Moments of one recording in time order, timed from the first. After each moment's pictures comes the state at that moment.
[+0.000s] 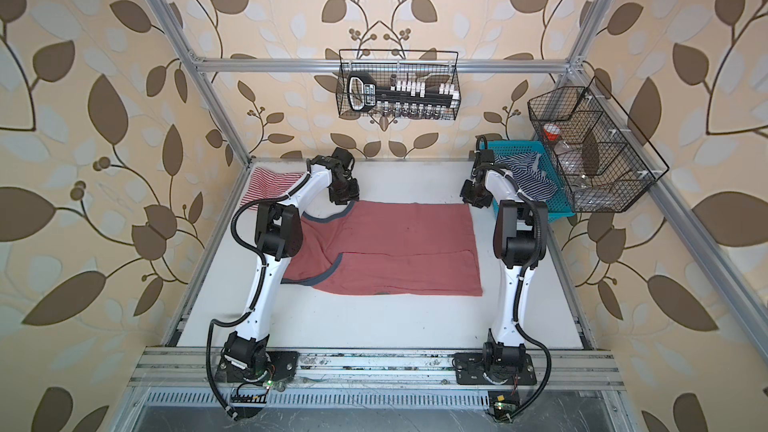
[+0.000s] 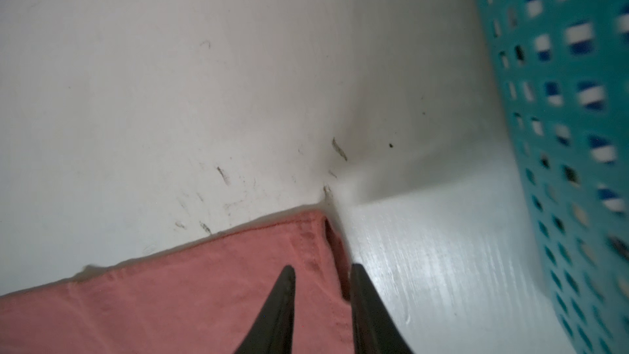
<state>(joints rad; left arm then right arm) -0.29 2.55 2.34 -1.03 0.15 -0.53 -0.08 2.24 1.84 -0.83 -0.05 0.36</state>
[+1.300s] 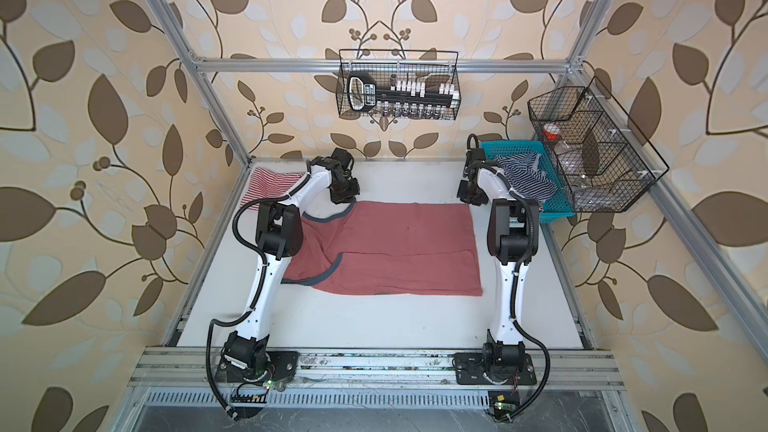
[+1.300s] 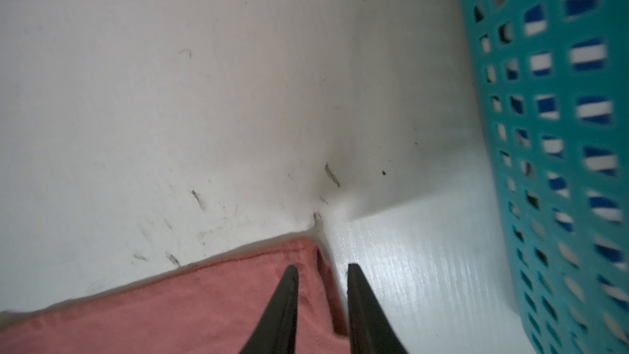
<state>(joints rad) -0.28 2.56 2.35 -1.00 0.18 -0.53 -0.02 2.29 1.92 -0.88 0.13 0.30</state>
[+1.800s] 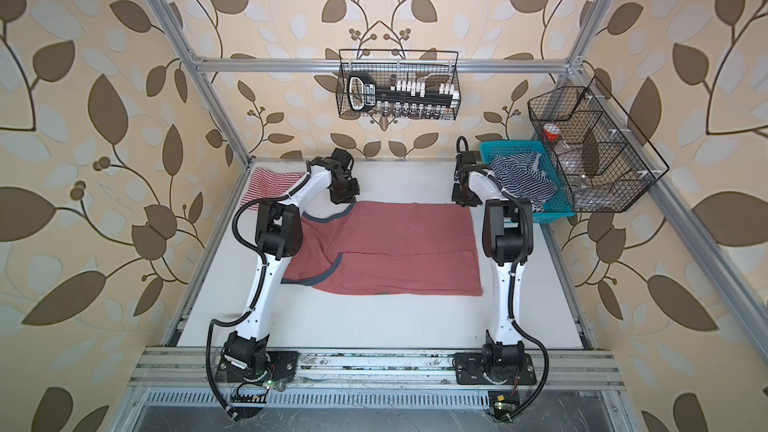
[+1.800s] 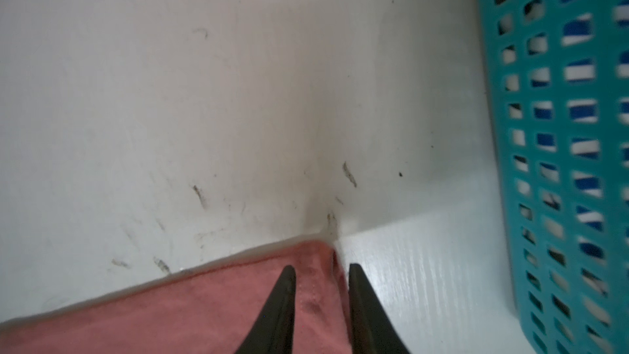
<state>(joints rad) -0.28 2.56 2.33 -0.99 0.18 -0.53 0.02 2.29 1.87 -0.82 0.23 0.26</state>
